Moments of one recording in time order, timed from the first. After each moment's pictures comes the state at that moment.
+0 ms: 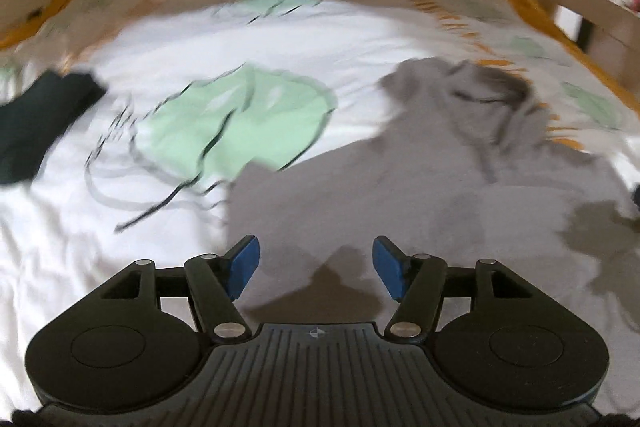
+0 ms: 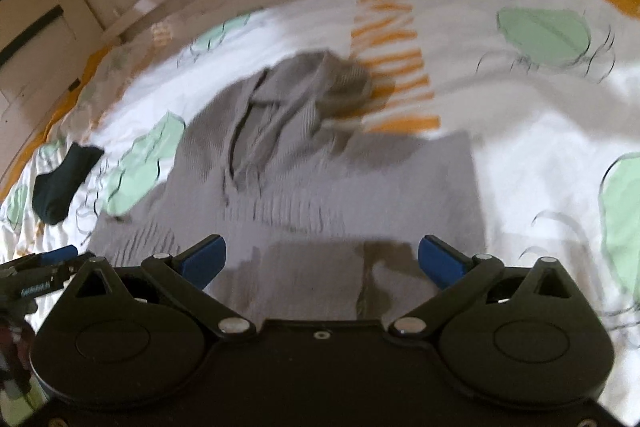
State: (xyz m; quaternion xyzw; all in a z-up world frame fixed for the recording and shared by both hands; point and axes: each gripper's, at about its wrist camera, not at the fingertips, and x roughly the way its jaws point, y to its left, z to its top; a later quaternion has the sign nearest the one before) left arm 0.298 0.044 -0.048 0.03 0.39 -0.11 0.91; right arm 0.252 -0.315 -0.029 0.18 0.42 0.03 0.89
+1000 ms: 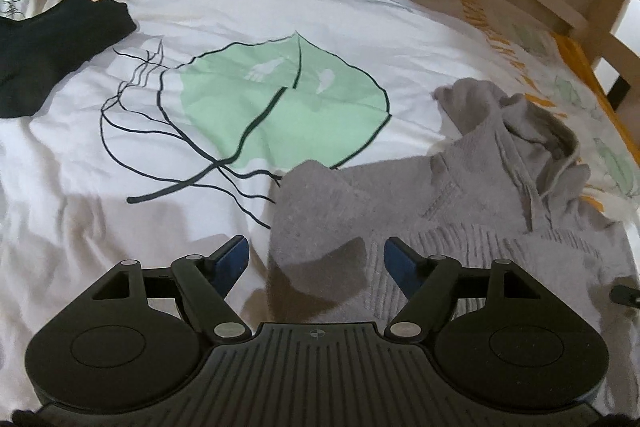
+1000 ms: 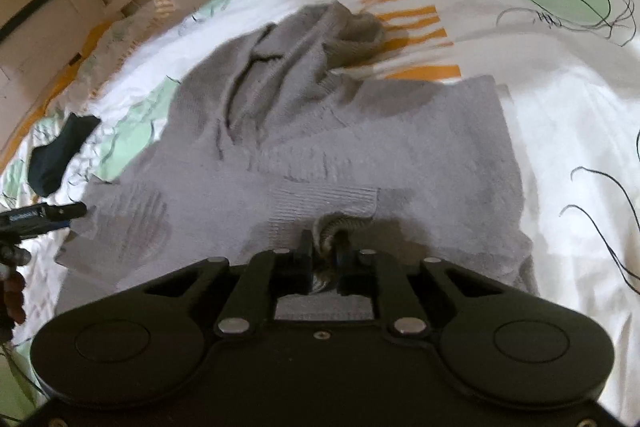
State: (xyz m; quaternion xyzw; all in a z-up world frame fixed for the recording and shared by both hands) left arm 0.340 0.081 -0.053 -0.07 0.43 -0.09 0.90; right arm 0.250 -0.300 -0.058 0.17 0.43 0.05 0.88
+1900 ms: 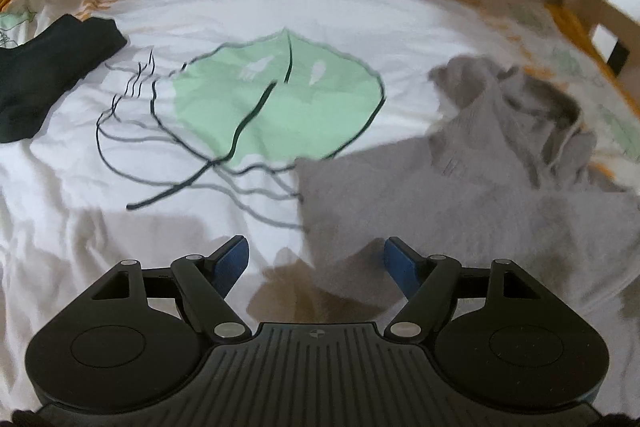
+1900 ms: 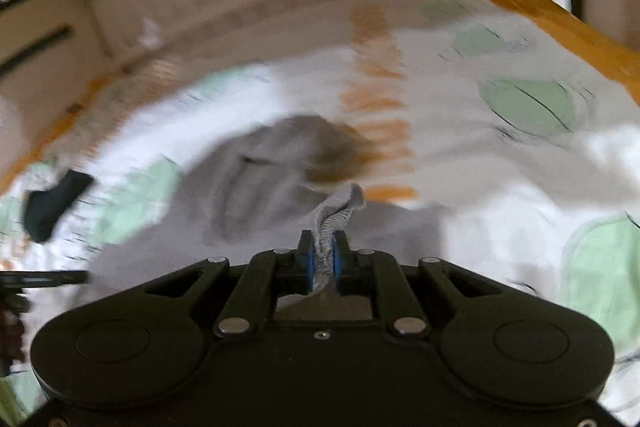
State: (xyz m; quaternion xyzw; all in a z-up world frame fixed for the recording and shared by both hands) left arm 0.337 0.068 -0.062 0.00 0.44 -0.09 0.89; right arm 0.247 -0.335 -0.014 0.15 0.36 0.00 0.92
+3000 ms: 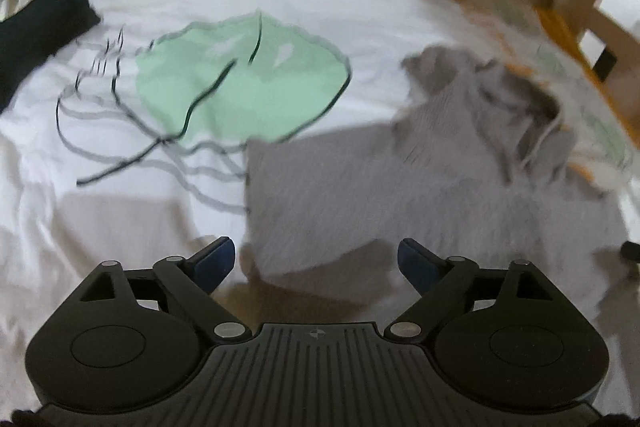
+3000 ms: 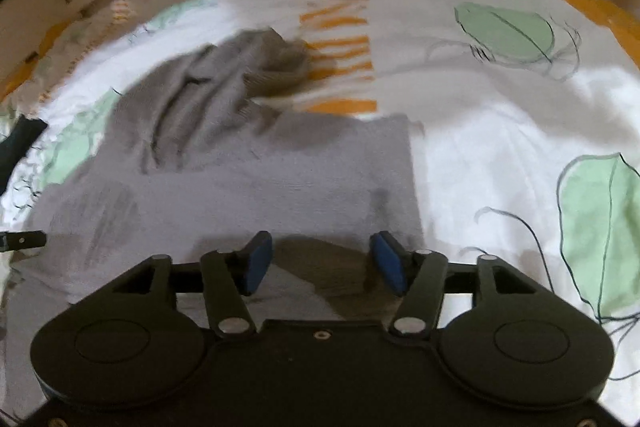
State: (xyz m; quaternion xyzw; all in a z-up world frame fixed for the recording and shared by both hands) left arm 0.336 0.047 -0.065 -0.05 0.43 -0.12 0.89; right arm 0.248 -0.329 -0.054 0.12 0.42 -0.03 0.90
